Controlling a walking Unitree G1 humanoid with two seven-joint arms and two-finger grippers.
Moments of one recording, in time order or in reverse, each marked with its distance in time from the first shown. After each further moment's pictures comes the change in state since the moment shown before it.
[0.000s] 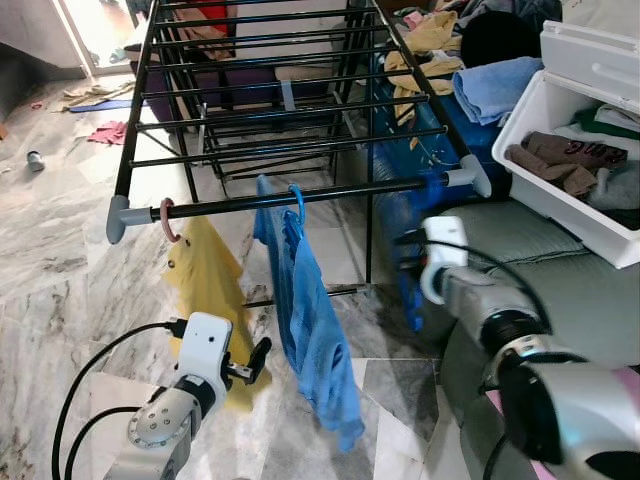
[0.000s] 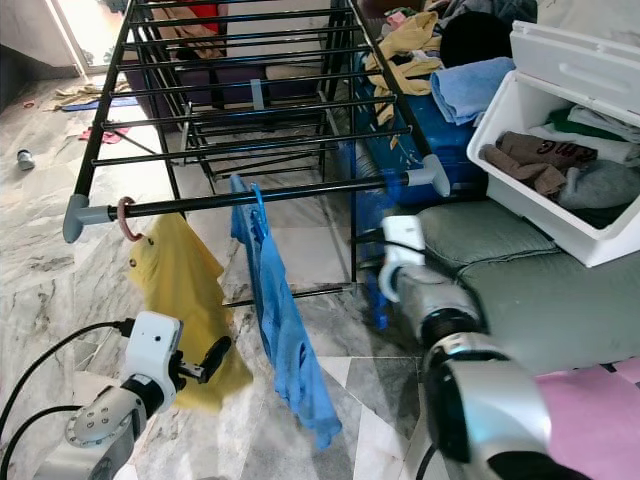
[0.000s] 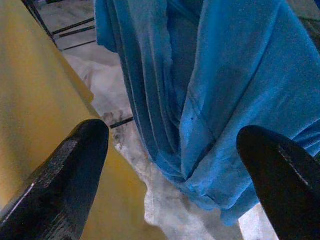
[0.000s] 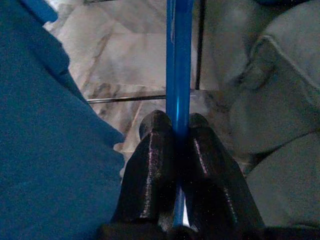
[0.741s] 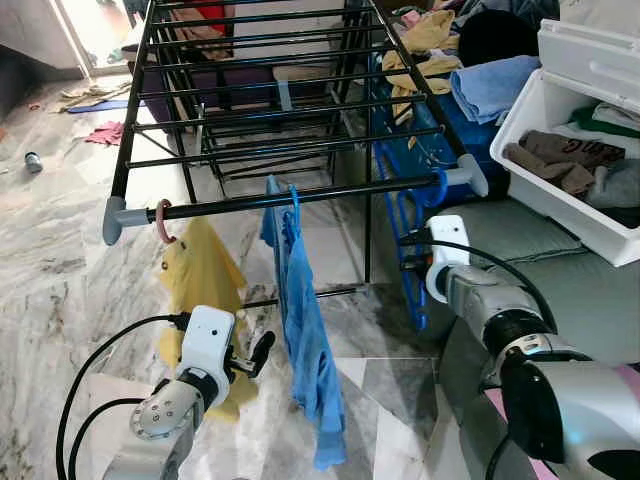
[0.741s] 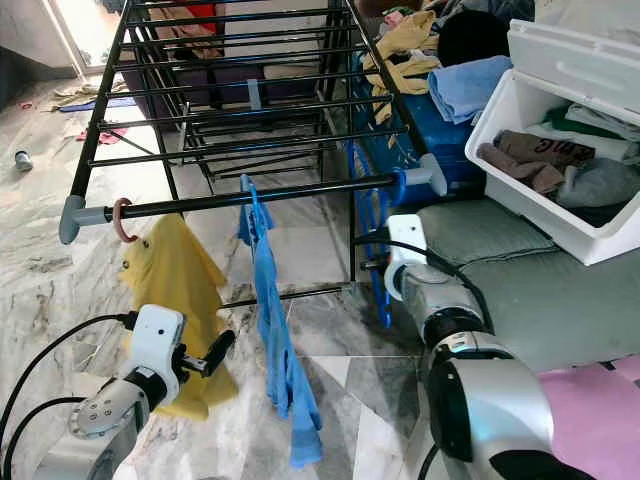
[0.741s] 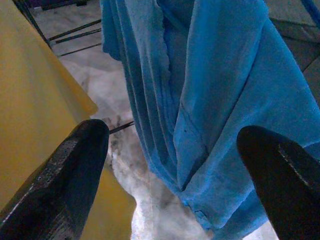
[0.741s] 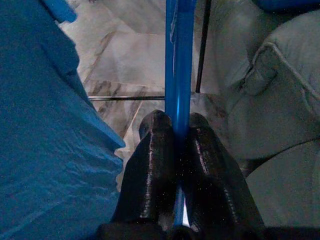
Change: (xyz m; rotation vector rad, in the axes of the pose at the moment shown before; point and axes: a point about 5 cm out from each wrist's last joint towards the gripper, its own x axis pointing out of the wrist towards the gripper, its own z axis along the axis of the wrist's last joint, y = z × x) left arm 0.005 0.000 0.006 0.008 -0.016 -0.007; right arm 0.001 0.006 0.000 -0.064 -0.007 0.036
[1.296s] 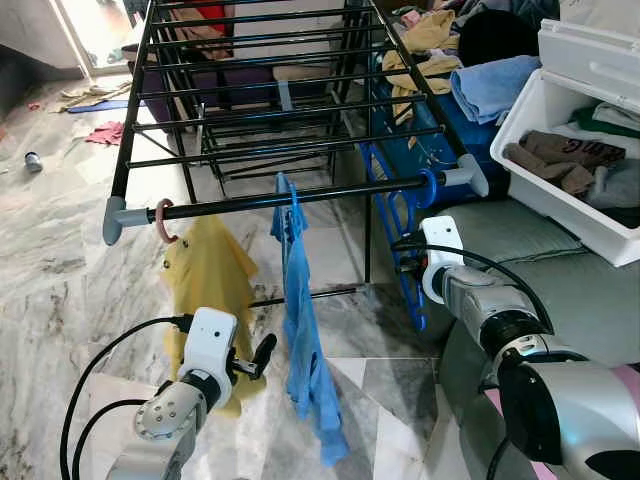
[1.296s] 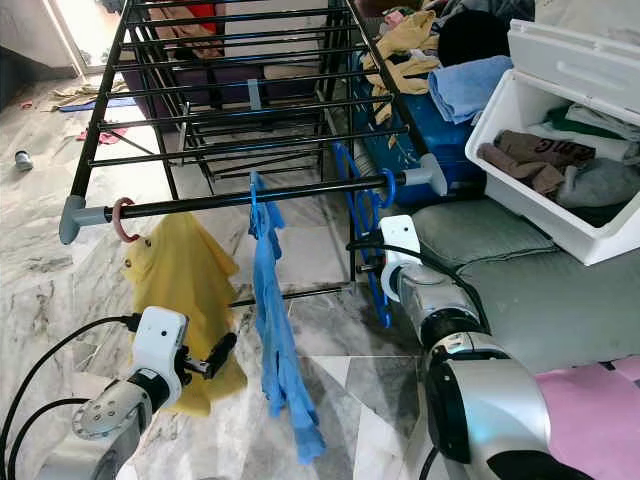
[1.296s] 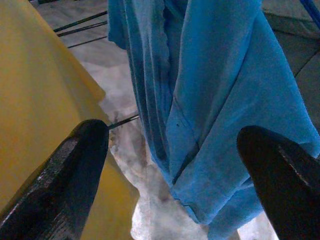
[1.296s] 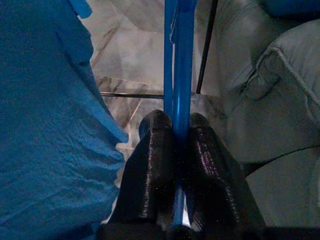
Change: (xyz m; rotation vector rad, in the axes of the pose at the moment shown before) left arm 0.002 -0.002 -0.004 -0.009 0.016 -0.007; right arm 0.000 0.002 -0.001 -0.048 0.006 0.014
